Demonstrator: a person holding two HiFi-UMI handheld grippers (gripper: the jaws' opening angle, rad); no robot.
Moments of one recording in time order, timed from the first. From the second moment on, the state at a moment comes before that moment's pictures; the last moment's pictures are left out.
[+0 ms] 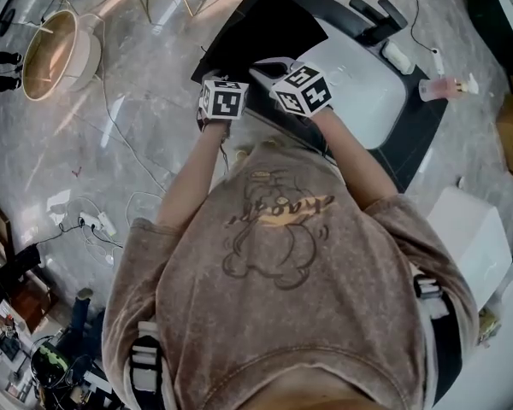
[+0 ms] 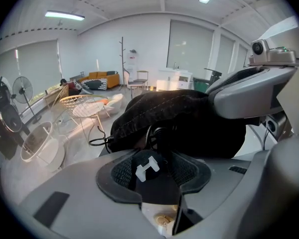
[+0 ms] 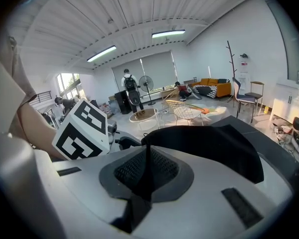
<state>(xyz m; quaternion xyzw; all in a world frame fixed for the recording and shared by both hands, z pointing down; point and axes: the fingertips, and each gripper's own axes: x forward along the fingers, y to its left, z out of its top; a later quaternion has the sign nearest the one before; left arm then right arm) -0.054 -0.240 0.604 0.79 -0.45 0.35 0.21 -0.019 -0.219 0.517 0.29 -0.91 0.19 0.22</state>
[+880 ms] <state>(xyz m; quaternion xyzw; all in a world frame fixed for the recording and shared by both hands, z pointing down) -0.025 -0.285 0.605 0.82 -0.45 0.28 0.22 -0.012 -0.228 0.519 0.31 -0.90 0.21 0.23</state>
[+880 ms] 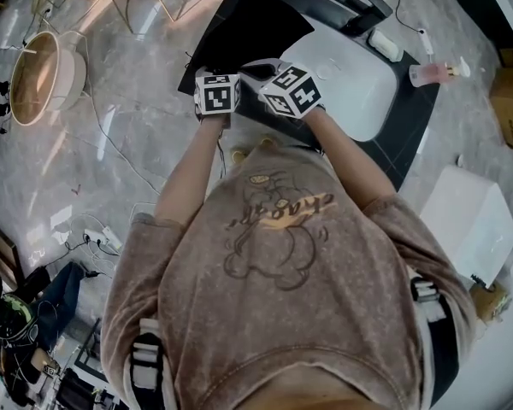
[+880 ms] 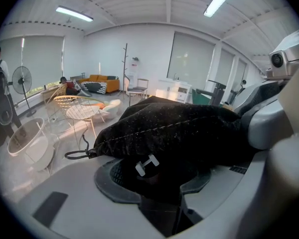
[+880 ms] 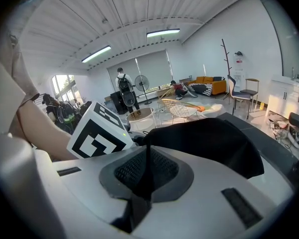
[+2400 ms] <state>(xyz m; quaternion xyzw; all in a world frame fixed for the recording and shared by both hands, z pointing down) -0.046 -0.248 0.588 0.82 -0.46 0.24 0.23 -0.004 -0.222 0.542 0.31 -0.90 0.21 0.24</state>
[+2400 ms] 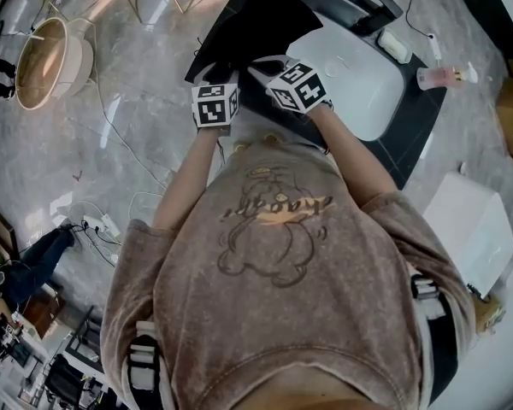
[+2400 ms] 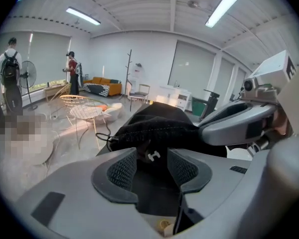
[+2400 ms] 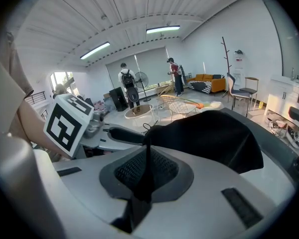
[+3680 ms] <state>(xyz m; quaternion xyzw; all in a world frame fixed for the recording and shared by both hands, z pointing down) -0.147 -0.193 0.535 0.78 -0.55 0.19 0.25 -0.031 -0.221 0.612 0.30 -0.88 0.20 0.32</state>
